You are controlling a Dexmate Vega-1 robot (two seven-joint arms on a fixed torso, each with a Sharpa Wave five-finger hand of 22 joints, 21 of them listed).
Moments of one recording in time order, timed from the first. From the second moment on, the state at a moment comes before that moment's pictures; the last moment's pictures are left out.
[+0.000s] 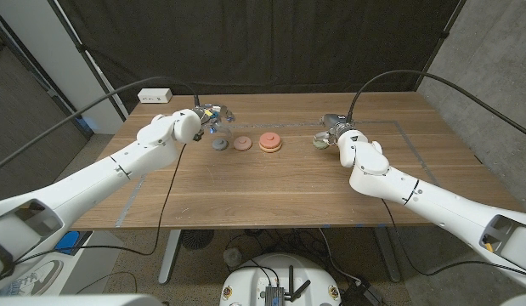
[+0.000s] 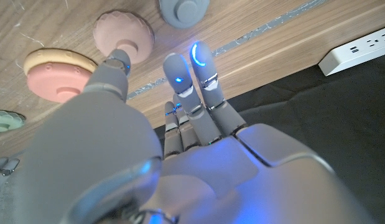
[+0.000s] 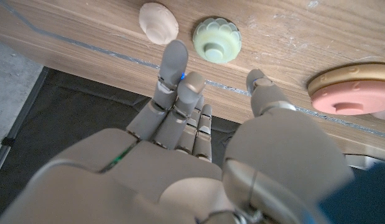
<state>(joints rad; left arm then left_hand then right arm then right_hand) 0.52 0.86 0.76 -1.80 0.57 0.43 -0.32 0.93 -0.06 0.30 -0.16 0.34 0.36 0.05 0.18 0.21 0.42 -0.05 0.18 0.40 1.09 -0.20 1.38 0.47 0.76 -0.08 1.53 0.19 -0.57 -0.72 -0.92 -1.89 -0.66 -0.89 0.15 0.88 -0.07 0.51 -0.16 0.29 0.39 -0.02 0.23 0.23 0.45 -0.09 0.22 0.51 1.13 -0.21 1.31 1.21 1.04 -0.17 1.47 0.21</state>
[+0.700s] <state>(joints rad) 0.45 0.80 0.81 -1.72 0.59 0.39 -0.41 0.91 -0.08 0.28 -0.16 0.33 0.27 0.08 0.18 0.20 0.35 -0.02 0.18 0.39 1.06 -0.18 1.38 0.47 0.74 -0.08 1.52 0.19 -0.57 -0.73 -0.94 -1.90 -0.65 -0.91 0.16 0.88 -0.07 0.51 -0.16 0.29 0.39 -0.02 0.23 0.23 0.45 -0.09 0.22 0.51 1.13 -0.21 1.31 1.21 1.03 -0.17 1.47 0.21</state>
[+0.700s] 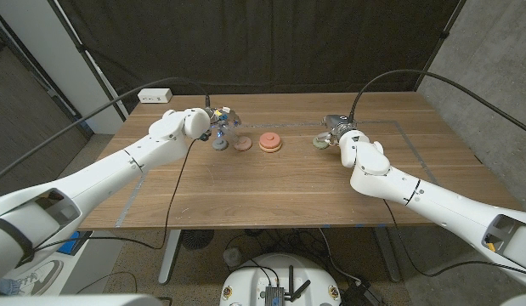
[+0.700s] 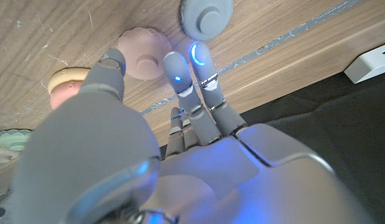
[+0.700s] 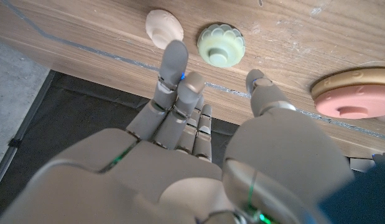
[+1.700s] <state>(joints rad) 0.43 0.75 0.86 -1.61 0.63 0.31 -0.38 0.92 -0.09 0.27 -0.15 0.31 0.27 0.08 0.20 0.20 0.35 -0.04 0.20 0.38 1.05 -0.18 1.39 0.47 0.74 -0.08 1.52 0.19 -0.56 -0.74 -0.95 -1.90 -0.64 -0.93 0.17 0.88 -0.07 0.52 -0.16 0.29 0.40 -0.02 0.23 0.23 0.46 -0.09 0.22 0.52 1.12 -0.22 1.30 1.21 1.03 -0.17 1.47 0.20</state>
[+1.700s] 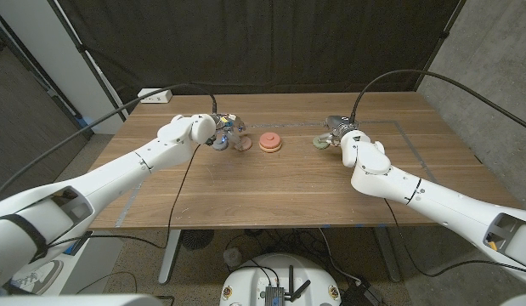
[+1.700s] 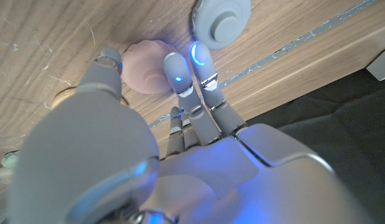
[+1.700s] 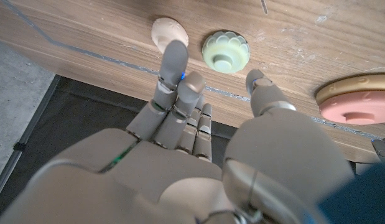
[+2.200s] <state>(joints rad) 0.41 0.73 0.87 -1.56 0.62 0.31 -0.38 0.92 -0.09 0.27 -0.15 0.31 0.27 0.07 0.20 0.20 0.35 -0.04 0.20 0.38 1.05 -0.18 1.39 0.47 0.74 -0.08 1.52 0.19 -0.55 -0.74 -0.95 -1.89 -0.63 -0.93 0.16 0.87 -0.06 0.52 -0.16 0.30 0.40 -0.02 0.23 0.24 0.47 -0.10 0.22 0.52 1.12 -0.22 1.30 1.21 1.03 -0.17 1.47 0.20</state>
